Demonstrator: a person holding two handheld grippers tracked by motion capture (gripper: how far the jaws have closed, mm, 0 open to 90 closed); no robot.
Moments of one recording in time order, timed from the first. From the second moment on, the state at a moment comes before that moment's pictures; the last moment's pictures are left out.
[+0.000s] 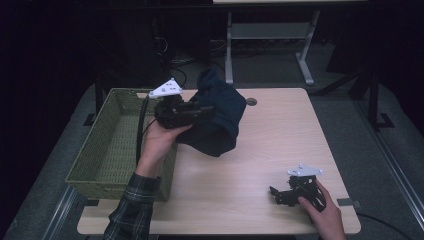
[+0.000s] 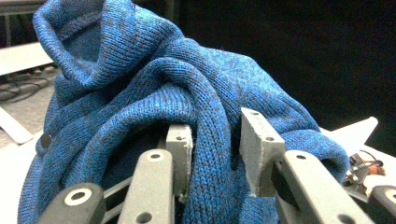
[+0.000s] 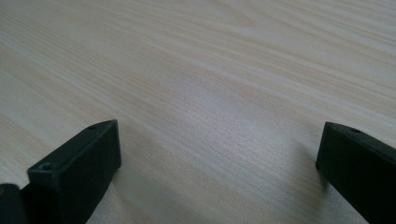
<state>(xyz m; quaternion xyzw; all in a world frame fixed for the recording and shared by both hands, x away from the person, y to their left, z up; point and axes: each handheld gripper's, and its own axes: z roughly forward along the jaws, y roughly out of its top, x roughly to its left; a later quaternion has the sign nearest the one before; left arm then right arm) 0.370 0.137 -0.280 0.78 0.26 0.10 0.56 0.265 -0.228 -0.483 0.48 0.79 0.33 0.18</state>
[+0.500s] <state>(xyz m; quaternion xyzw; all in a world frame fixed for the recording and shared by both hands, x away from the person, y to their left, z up) 0.378 0.079 -0.319 0.81 0.24 0.06 0.53 0.265 -0.228 -0.483 0.48 0.79 0.33 0.18</state>
